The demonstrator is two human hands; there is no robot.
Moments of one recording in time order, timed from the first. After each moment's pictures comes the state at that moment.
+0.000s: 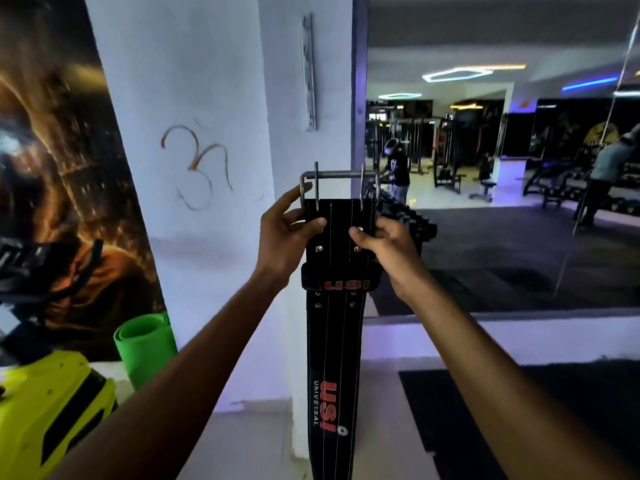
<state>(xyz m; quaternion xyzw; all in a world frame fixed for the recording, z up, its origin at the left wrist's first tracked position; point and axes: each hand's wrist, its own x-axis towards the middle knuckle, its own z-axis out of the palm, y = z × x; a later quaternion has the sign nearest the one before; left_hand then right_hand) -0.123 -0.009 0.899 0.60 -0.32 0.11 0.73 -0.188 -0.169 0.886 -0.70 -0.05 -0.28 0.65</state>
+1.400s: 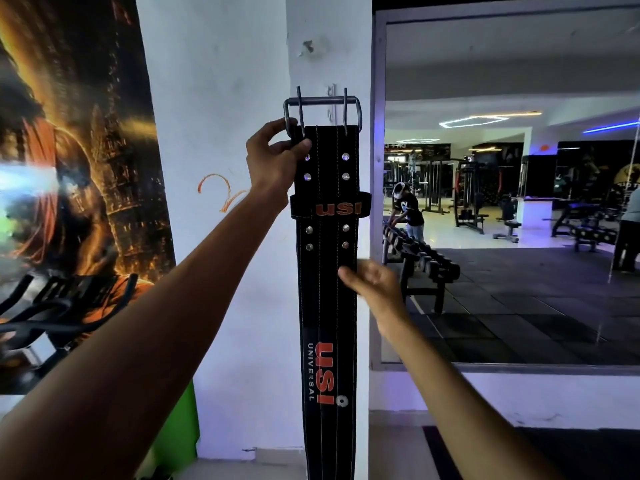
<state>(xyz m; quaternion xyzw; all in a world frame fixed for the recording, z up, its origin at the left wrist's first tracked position) -0.106 0.016 1.065 0.56 -0.27 0.24 0.75 -0.146 -0.146 0.877 -0.67 -0.09 -0.28 0.69</state>
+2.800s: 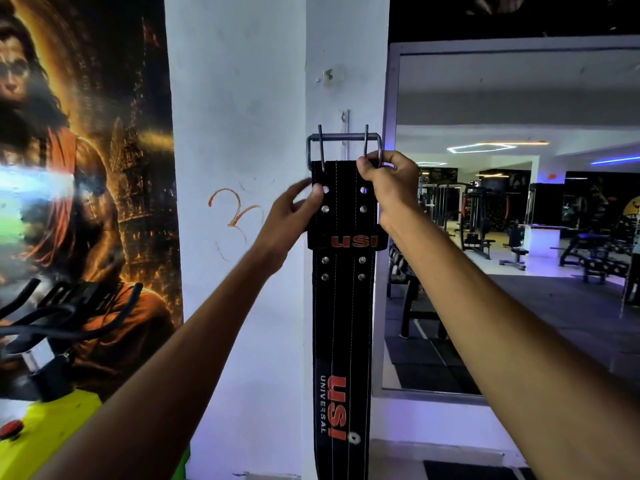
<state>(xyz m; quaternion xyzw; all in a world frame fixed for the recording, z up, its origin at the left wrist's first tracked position) -0.105 0.034 1.017 0.61 -0.39 0.15 0.68 -0.159 -0.117 1.076 -0.59 -0.06 -0.41 0.69</state>
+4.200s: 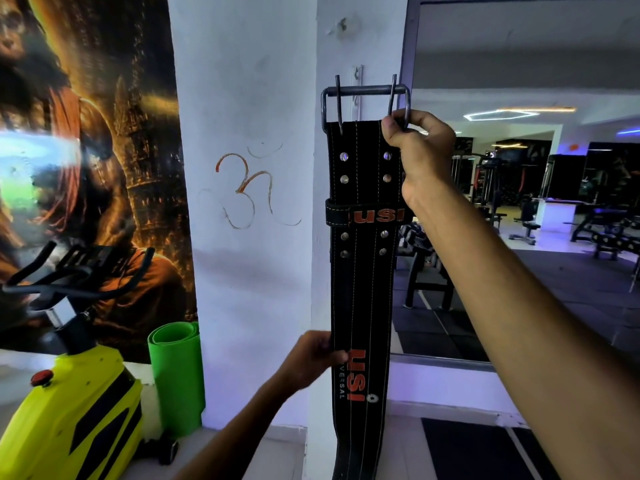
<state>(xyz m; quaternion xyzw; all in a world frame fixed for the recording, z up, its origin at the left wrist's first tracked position) -0.103 0.029 0.755 0.74 -0.35 -0.03 0.57 -0.176 -0.120 1.056 -0.56 -0.08 -0.44 0.69</state>
